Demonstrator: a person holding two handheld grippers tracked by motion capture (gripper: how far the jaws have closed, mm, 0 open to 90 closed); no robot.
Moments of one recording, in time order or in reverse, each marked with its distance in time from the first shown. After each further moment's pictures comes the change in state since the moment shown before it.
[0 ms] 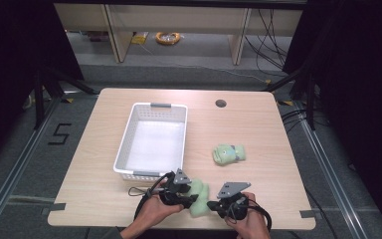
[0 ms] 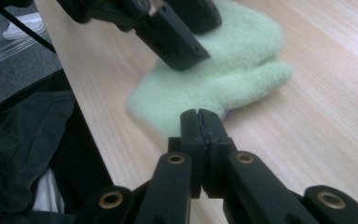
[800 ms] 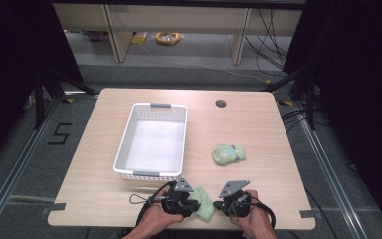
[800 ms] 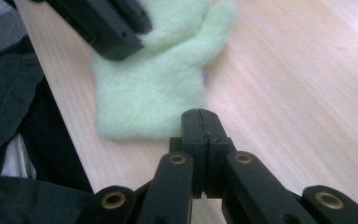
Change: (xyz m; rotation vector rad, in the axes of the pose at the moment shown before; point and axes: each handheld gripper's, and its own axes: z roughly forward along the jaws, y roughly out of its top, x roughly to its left) left arm -0.020 -0.009 -0.001 0.011 -0.120 -0.095; right arm -0.015 -0.007 0.000 0.108 -0.032 -0.030
